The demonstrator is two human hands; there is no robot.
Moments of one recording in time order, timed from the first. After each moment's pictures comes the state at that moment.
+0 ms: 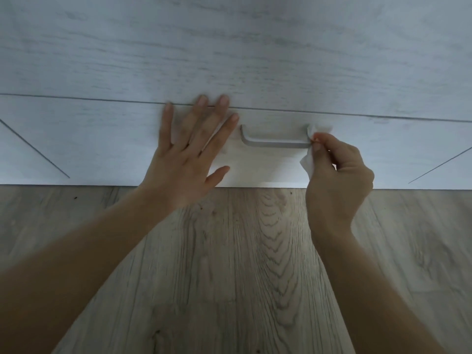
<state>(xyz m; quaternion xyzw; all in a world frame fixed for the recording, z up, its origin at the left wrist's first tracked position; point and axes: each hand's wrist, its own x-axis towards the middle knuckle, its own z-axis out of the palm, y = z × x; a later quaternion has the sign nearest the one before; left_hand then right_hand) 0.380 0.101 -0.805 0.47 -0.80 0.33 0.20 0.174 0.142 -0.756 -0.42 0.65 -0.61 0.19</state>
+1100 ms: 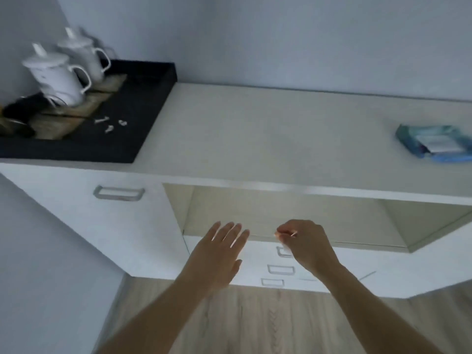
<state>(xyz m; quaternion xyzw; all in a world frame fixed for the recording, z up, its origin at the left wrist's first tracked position) 0.462 0.211 -0.145 0.50 -0.85 0.11 0.08 0.260 0.177 -0.076 -0.68 0.65 -0.17 0.31</state>
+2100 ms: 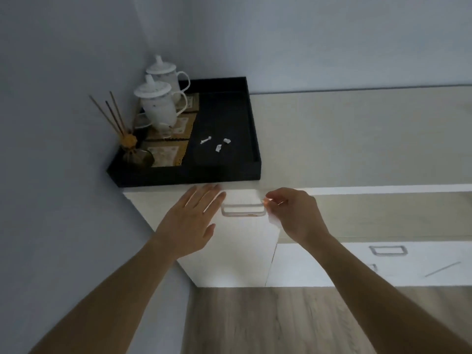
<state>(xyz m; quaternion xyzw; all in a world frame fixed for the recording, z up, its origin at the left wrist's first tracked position) 0.795 0.181 -0.084 0.48 -0.85 0.22 0.06 0.557 0.176 -0.036 -0.66 0.63 -0.29 0.30</state>
